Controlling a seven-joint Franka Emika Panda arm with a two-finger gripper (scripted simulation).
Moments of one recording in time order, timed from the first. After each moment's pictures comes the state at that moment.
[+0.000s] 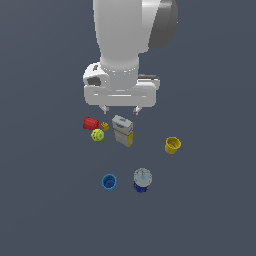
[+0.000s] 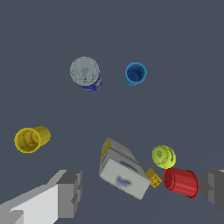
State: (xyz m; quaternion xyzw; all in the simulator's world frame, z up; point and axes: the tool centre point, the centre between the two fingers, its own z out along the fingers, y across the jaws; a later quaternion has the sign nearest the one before) arm -0.004 -0.022 0.307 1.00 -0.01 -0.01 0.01
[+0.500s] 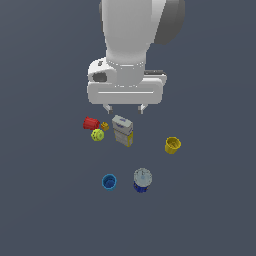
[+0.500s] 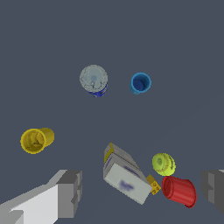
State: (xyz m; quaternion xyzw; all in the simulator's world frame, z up) arm 0.005 -0.009 0.320 1.00 0.02 0.01 0.01
